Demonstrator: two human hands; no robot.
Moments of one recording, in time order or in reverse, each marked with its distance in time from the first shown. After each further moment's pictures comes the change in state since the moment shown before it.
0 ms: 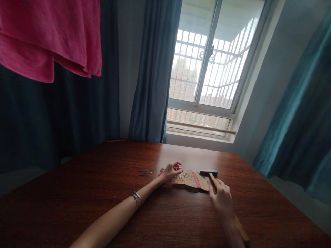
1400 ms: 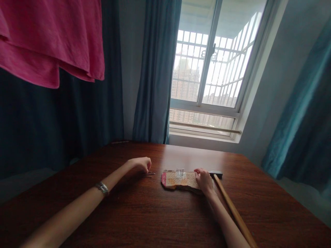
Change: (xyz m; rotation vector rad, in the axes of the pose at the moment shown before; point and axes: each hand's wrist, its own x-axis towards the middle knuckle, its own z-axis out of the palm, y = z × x) left_hand 0.000 -0.050 -0.185 0.623 -0.689 -0.237; right_hand 0.066 -0.041 0.075 0.260 -0.155 -0.115
